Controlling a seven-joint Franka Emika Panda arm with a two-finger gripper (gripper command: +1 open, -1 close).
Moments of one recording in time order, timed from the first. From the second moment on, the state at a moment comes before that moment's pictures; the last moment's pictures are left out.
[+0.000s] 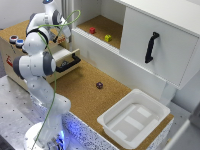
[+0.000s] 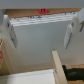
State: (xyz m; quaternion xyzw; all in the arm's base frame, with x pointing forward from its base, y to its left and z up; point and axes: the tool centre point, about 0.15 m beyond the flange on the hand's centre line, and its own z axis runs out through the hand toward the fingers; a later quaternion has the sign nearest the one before) arm 0.385 0.296 0.483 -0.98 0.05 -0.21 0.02
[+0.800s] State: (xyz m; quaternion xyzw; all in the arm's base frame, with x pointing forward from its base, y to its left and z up) arm 0.409 0.291 0.501 -0.96 0.09 -0.26 0.03
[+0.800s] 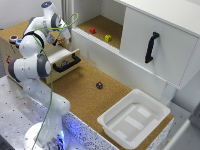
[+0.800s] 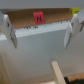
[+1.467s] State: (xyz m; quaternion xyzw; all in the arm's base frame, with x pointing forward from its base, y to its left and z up) arm 0.523 0.266 0.499 -0.95 0.00 -0.32 0.04
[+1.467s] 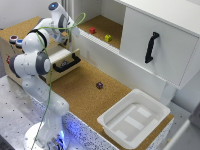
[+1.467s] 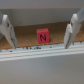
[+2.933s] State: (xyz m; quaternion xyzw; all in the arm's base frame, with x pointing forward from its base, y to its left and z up) arm 0.653 0.267 0.464 -0.95 -0.03 -0.31 0.01
